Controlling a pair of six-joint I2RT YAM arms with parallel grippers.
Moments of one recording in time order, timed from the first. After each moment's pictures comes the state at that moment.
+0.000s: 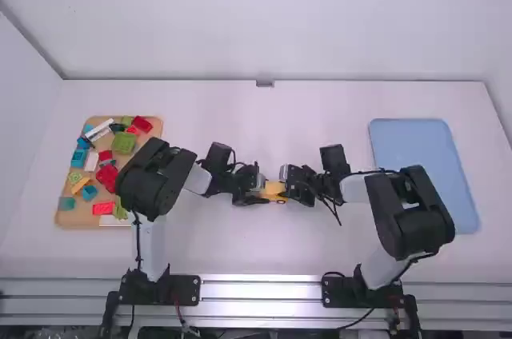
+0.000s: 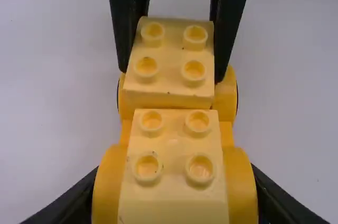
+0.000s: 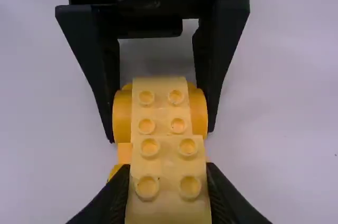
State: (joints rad) left arm -0.34 2.07 0.73 0.37 0.97 0.94; right arm 0.26 1.77 0.59 0.11 -0.85 -1.02
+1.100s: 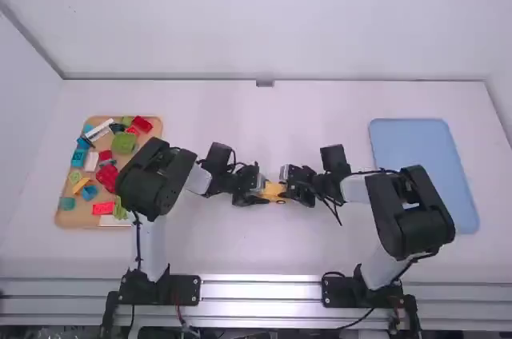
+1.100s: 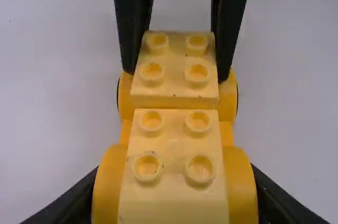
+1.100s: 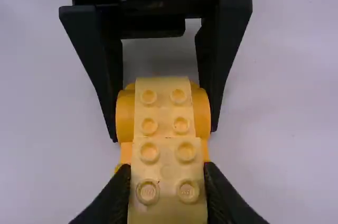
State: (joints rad) left arm -0.34 2.07 0.73 0.37 0.97 0.94; right arm 0.26 1.77 0.59 0.10 -0.85 -1.02
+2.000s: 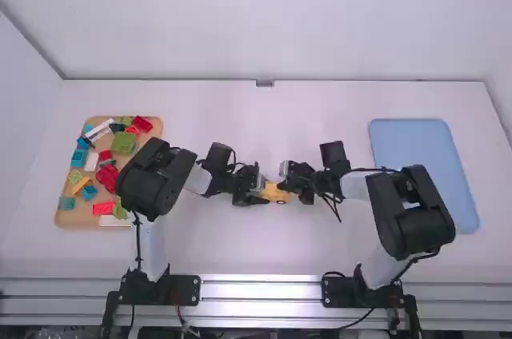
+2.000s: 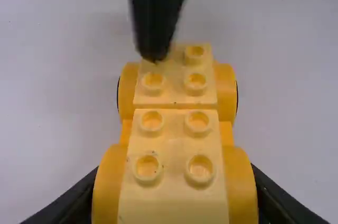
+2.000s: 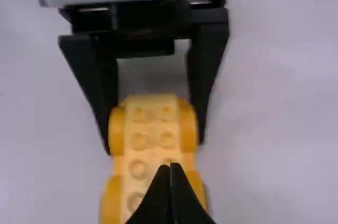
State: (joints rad) left arm -0.34 2.07 0.73 0.37 0.97 0.94; right arm 0.28 1.77 0.64 0.02 -0.86 -1.00
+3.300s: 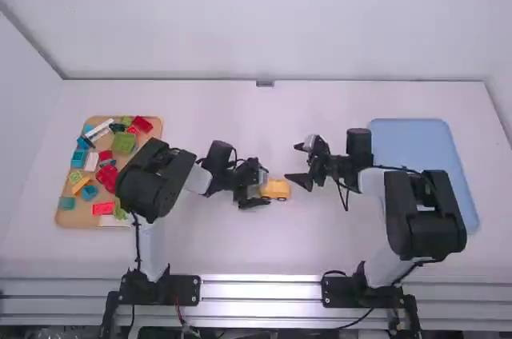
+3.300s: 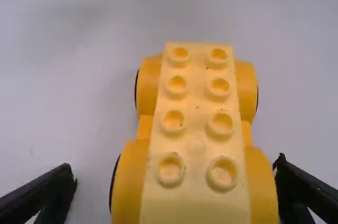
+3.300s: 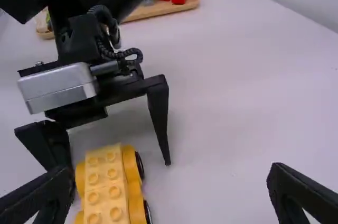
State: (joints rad) left arm -0.34 2.03 0.74 0.37 0.88 0.86; right arm 0.07 1.74 0.65 0.28 -1.11 -0.71
